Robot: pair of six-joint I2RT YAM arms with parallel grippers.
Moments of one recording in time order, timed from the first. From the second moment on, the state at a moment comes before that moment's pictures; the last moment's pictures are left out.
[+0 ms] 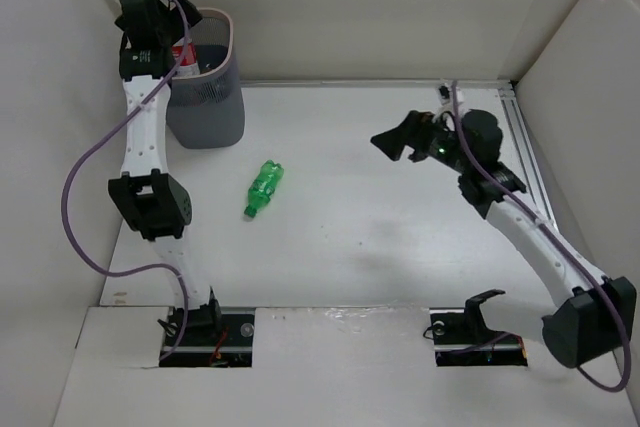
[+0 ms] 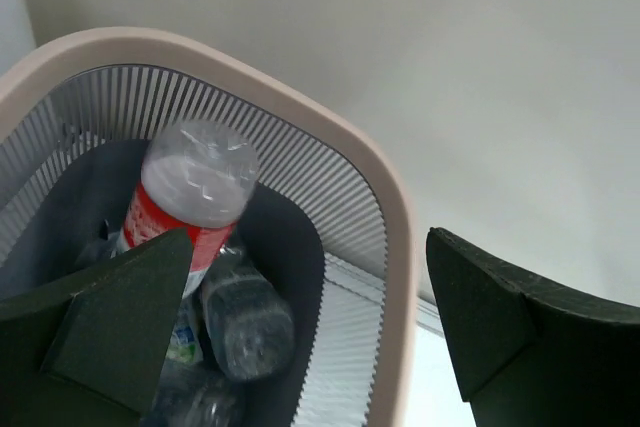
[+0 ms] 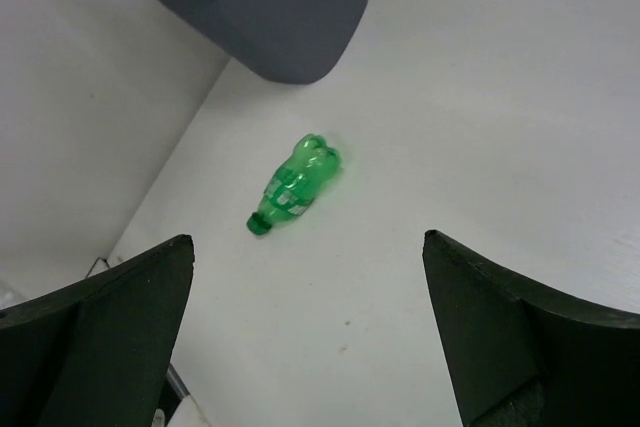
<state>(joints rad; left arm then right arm) 0.11 2.01 2.26 -0.39 -0.06 -0.55 0.27 1.14 0.96 0.05 -0.48 0.52</state>
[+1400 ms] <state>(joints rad) 0.05 0.89 0.99 -0.39 0.07 -0.50 0.90 2.54 2.30 -0.64 0.29 0.89</state>
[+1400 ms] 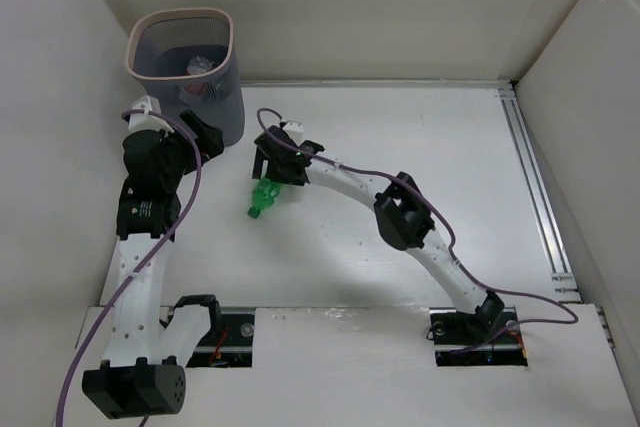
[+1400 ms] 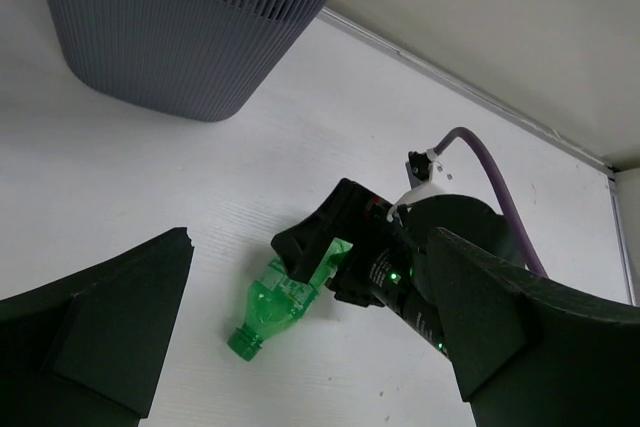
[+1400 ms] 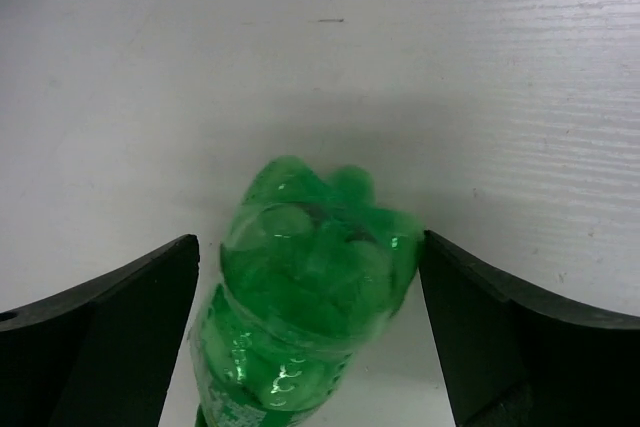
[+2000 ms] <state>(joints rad) 0.05 0.89 0.93 -0.30 0.31 -0.51 0.78 2.12 1.64 -0.46 0.25 0.82</state>
